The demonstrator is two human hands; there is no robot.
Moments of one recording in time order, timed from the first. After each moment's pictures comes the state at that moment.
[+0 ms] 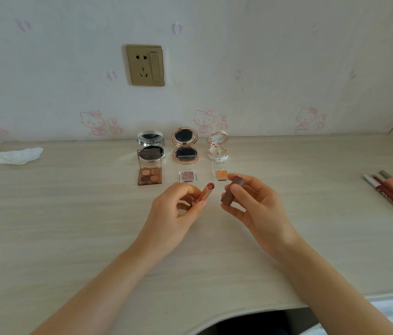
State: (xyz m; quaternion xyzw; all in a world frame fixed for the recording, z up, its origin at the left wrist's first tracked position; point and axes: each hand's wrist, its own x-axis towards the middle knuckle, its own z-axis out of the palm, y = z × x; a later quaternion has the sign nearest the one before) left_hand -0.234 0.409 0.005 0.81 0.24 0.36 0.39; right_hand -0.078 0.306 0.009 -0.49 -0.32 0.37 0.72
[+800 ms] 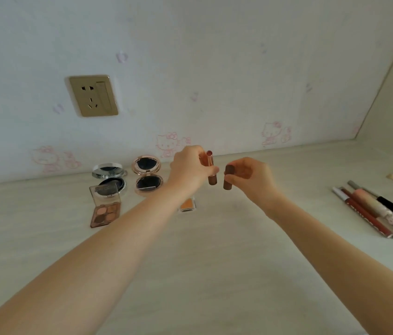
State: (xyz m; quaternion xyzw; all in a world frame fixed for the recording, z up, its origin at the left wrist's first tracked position) left_hand -0.049 0.455 0.072 0.85 0.33 0.28 0.31; right_hand 0.058 0.341 0.040 -0.71 -0.36 0.17 0.58
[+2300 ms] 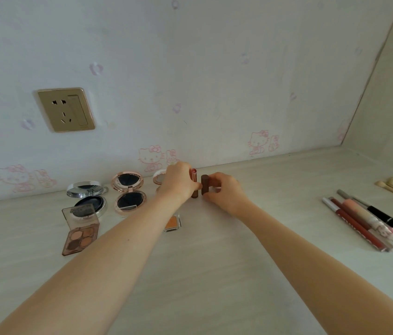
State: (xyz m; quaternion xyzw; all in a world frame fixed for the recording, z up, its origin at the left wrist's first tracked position) left_hand 0.000 0.497 0.039 0.88 0.37 0.20 0.22; right_hand 0.100 0.398 -0.001 -0.79 -0.41 0.12 0.43
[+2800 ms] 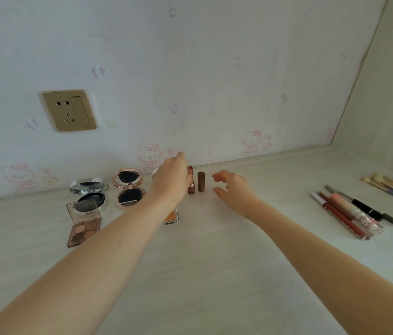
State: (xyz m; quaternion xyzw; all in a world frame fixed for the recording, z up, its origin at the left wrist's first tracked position) left_hand -0.023 0.479 0.054 0.91 0.32 0.24 0.09; right_hand 0.100 0.359 0.009 -0.81 -0.47 0.04 0.35
